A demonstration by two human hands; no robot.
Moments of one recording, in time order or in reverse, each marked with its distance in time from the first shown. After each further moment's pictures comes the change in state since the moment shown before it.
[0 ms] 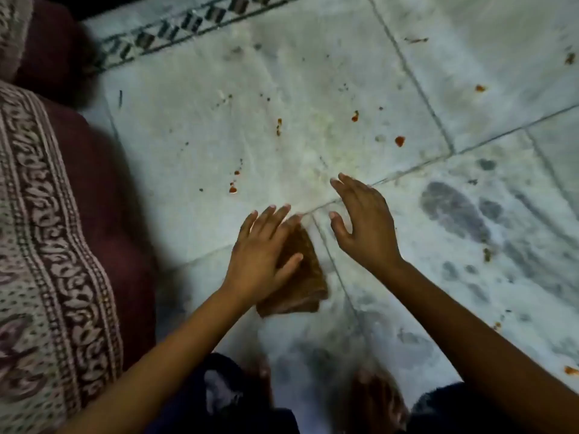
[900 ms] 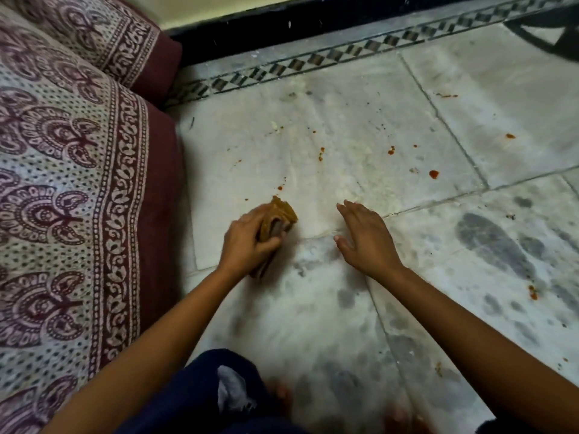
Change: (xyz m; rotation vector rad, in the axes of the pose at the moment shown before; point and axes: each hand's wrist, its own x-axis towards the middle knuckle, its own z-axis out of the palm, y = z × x) left_hand -0.011 -0.085 -0.006 -0.224 0.321 -0.191; right_hand 0.005 -0.014 0.047 -0.102 -0.208 -0.100
